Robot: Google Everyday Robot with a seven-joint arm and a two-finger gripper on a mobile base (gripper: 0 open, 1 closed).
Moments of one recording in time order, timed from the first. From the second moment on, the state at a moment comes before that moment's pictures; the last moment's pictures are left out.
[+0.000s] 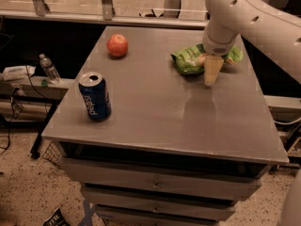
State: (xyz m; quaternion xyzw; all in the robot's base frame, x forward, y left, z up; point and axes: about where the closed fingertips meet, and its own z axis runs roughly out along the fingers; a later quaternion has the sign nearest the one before) arm 0.711 -0.195 0.861 -0.66 0.71 -0.19 0.18
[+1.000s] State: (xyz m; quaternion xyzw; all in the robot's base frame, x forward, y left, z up) arm 0.723 -0.180 0.870 -0.66 0.69 -0.18 0.21
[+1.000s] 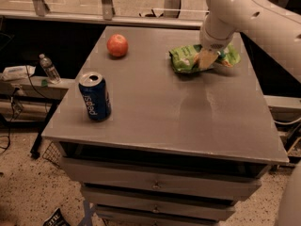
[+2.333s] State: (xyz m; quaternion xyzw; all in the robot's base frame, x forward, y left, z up) arm 0.639 -0.062 0.938 -0.75 0.58 -0.06 0.30
